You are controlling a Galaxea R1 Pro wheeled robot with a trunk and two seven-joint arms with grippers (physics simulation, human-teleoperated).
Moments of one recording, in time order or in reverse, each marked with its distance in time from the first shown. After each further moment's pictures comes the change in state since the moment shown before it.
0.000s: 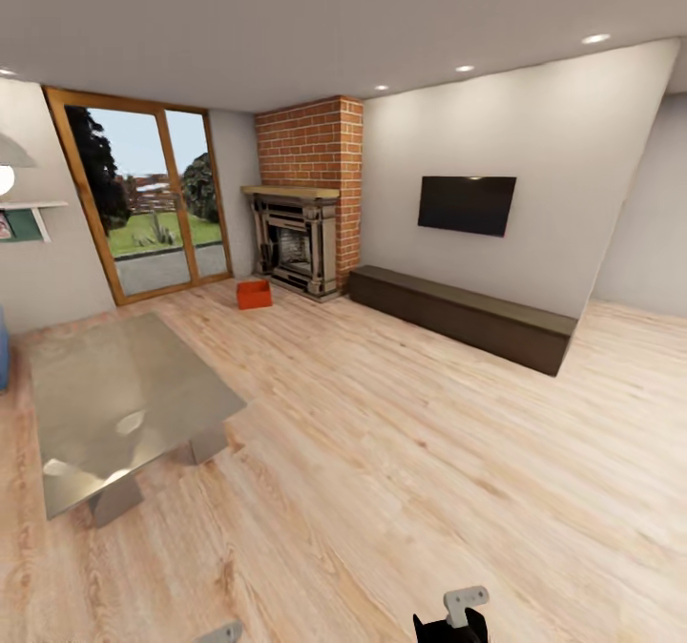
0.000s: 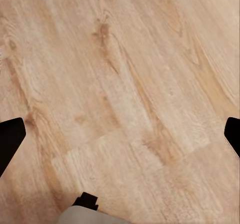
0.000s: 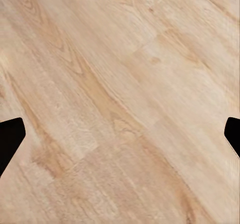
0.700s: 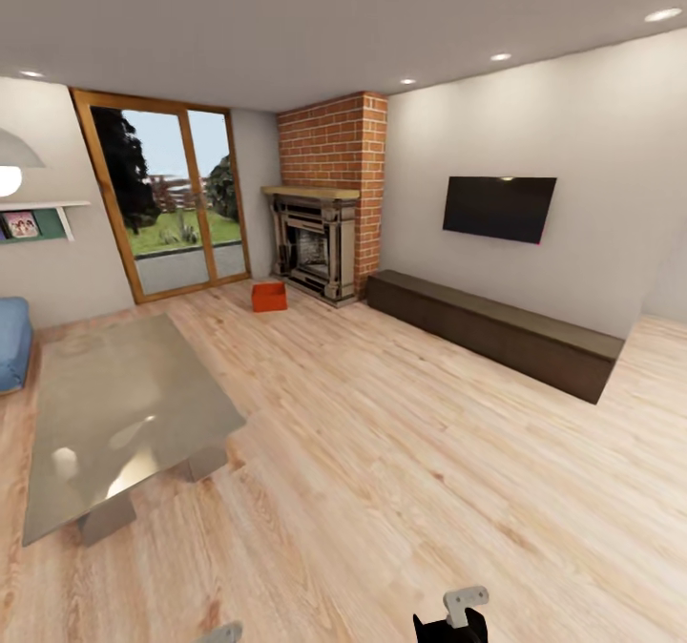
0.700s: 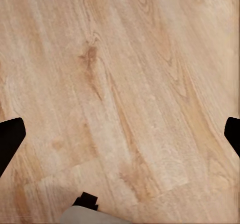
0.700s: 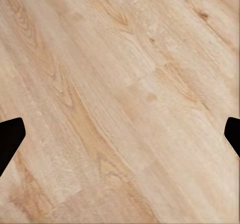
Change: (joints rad) left arm 0.000 0.000 0.000 0.000 0.000 0.000 0.000; right arm 0.000 0.000 0.000 0.000 0.000 0.000 0.000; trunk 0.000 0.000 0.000
